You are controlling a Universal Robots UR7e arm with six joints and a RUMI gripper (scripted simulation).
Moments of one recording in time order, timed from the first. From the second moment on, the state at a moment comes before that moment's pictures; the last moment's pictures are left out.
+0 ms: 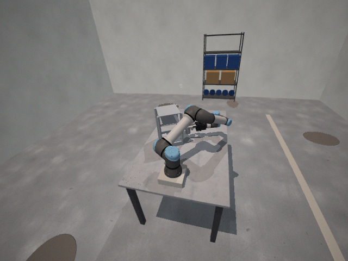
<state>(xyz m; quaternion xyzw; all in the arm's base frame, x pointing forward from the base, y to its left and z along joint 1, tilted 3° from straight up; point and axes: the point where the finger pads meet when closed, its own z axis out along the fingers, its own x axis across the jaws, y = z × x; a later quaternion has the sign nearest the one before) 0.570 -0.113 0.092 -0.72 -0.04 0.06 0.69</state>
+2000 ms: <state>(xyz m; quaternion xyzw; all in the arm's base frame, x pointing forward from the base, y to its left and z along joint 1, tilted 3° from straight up) 0.532 0.000 0.089 -0.72 -0.04 0.06 0.69</state>
